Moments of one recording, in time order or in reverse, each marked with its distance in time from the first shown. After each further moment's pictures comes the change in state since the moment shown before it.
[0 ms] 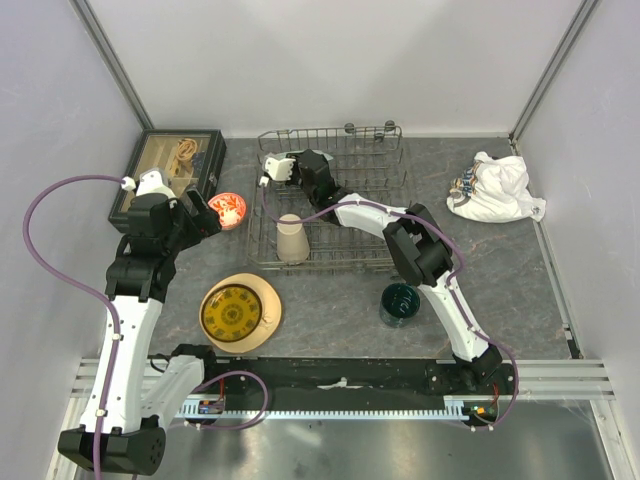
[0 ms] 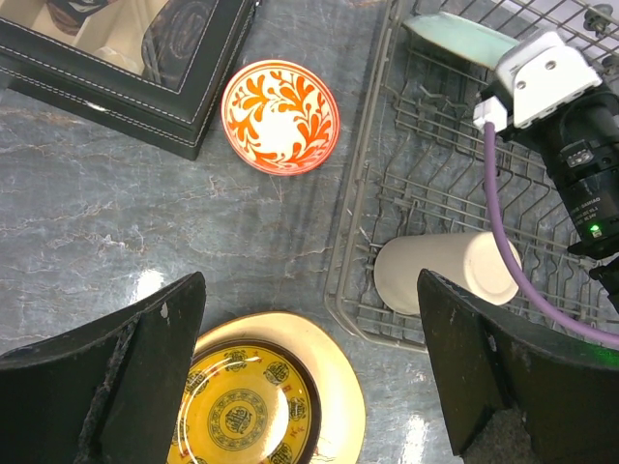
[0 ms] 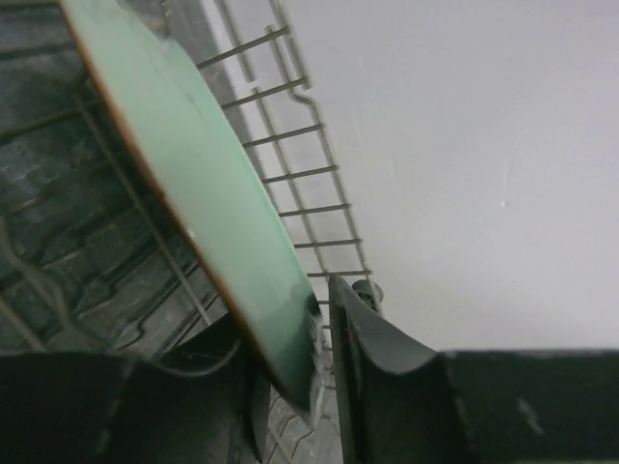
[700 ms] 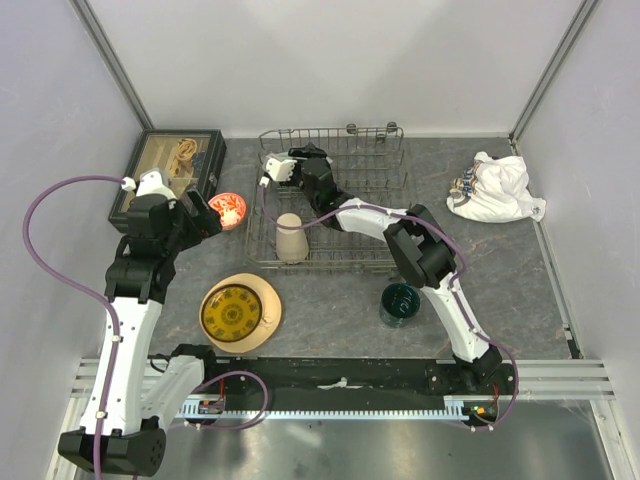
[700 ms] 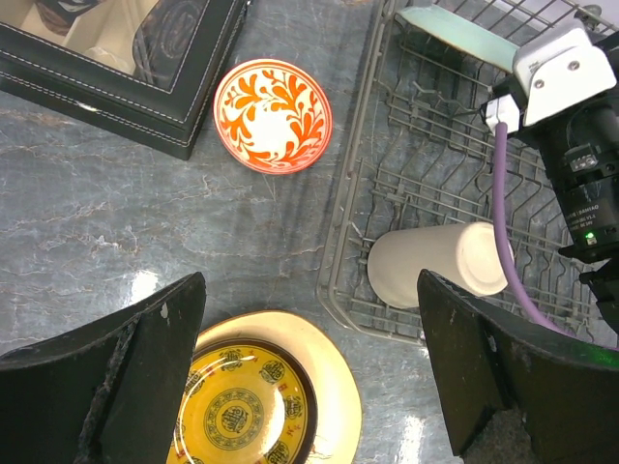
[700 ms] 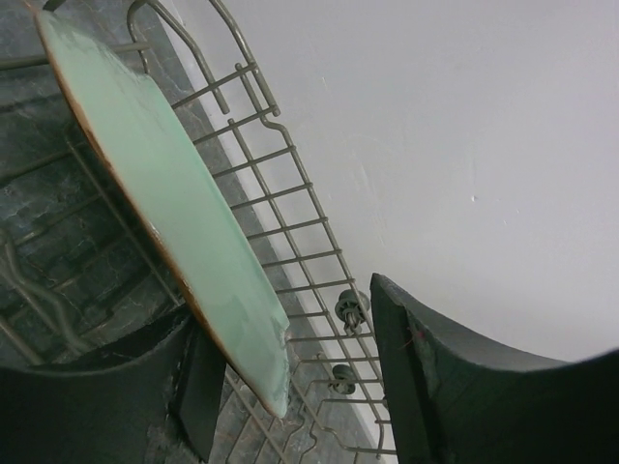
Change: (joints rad) left arm 0.002 -0.006 0.000 0.000 0.018 0.000; right arm 0.011 -0.032 -0.079 0.174 0.005 0.031
